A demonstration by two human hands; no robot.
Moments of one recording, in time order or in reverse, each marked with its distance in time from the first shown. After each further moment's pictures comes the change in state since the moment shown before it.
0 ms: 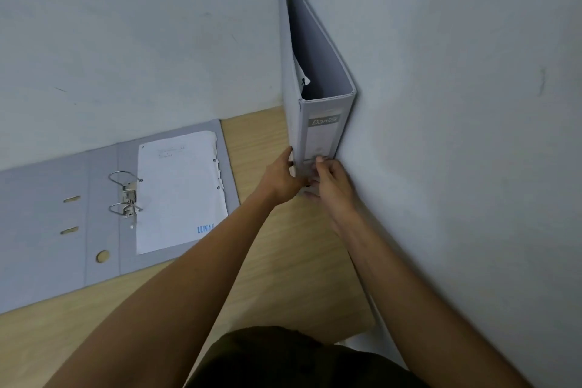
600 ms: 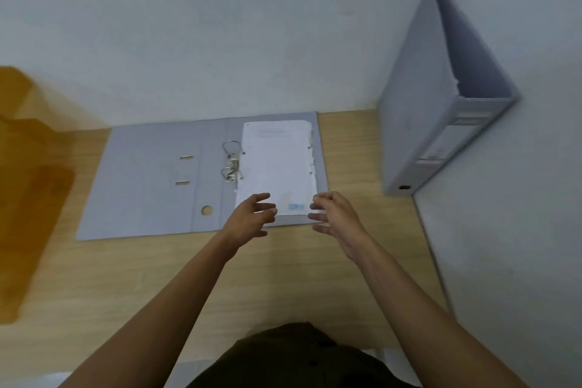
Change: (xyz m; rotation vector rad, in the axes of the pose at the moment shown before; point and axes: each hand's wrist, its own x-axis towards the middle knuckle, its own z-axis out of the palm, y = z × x) left_hand -0.171 -0.162 -0.141 -0.412 0.153 -0.353; right_hand -0.084 0.059 0.132 -0.237 -0.327 0.208
